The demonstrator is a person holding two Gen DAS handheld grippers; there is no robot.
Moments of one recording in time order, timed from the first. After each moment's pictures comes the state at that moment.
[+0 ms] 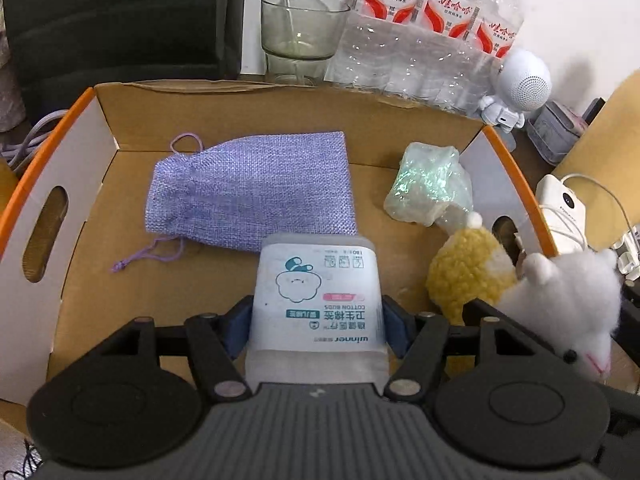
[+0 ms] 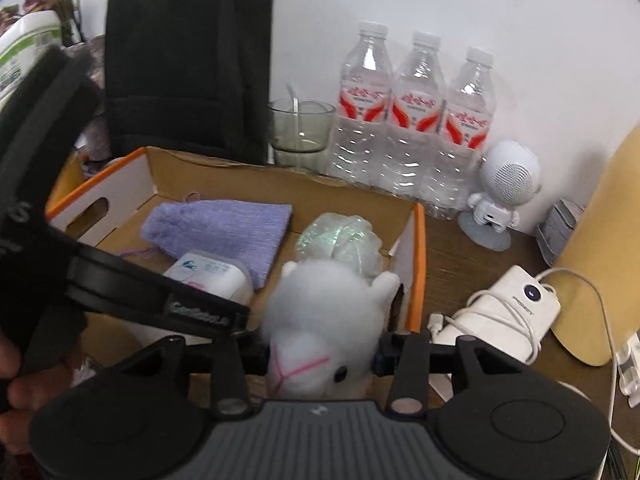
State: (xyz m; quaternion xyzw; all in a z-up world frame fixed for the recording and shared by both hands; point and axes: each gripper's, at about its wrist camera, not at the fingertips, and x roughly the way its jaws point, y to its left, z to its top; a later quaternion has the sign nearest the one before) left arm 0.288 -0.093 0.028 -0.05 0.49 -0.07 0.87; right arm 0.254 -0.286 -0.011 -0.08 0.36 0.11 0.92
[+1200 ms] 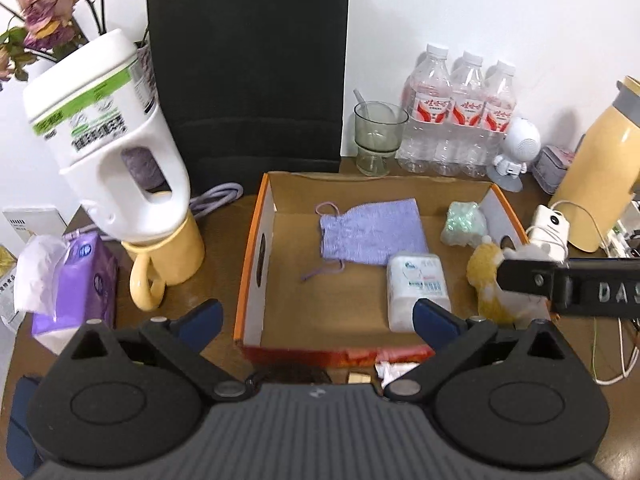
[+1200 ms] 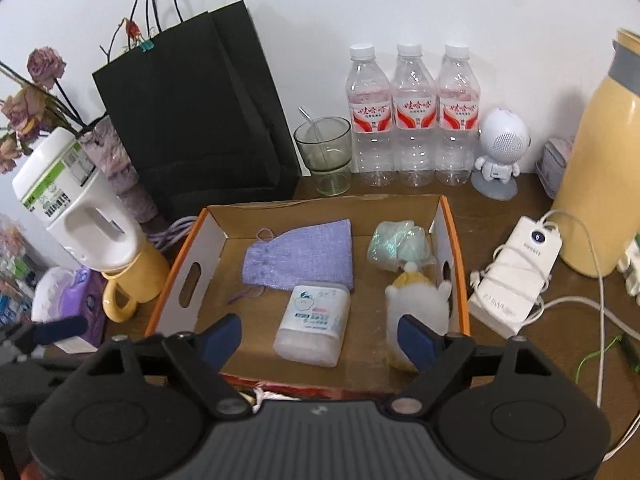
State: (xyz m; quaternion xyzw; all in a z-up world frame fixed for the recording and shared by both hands) left arm 0.173 -0.013 0.157 0.00 0.42 -0.01 0.91; right arm 0.222 -0.259 0.104 0.08 0.44 0.10 0.89
